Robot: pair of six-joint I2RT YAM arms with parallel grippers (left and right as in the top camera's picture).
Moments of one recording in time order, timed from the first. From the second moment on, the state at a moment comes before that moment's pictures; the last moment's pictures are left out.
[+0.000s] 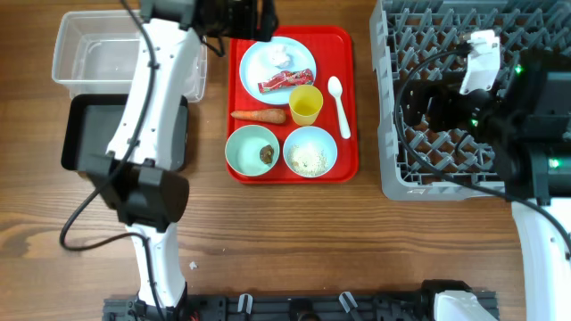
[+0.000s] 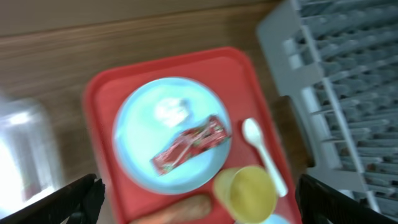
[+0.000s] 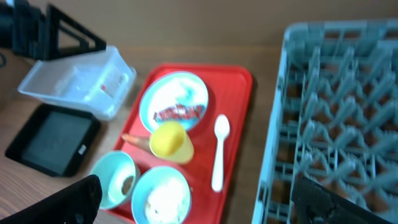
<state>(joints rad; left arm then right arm) -0.25 2.16 2.33 -1.10 0.29 -0.08 -0.03 1.19 1.32 -0.79 -0.44 0.02</state>
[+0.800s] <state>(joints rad) -0.42 2.59 2.35 -0.78 0.03 -0.44 -0.03 1.26 1.32 -0.95 -0.40 -0.01</state>
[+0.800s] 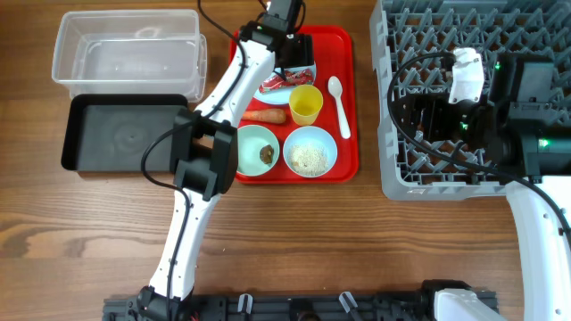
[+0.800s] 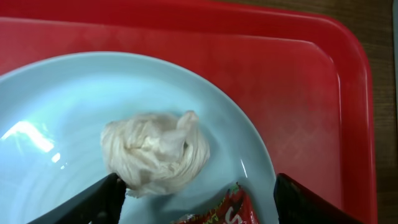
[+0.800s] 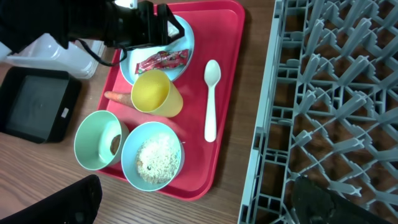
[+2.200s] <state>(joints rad) -0.26 2.30 2.36 -0.96 -0.11 -0.45 -0.03 1.26 1.32 -0.93 -0.40 -0.01</state>
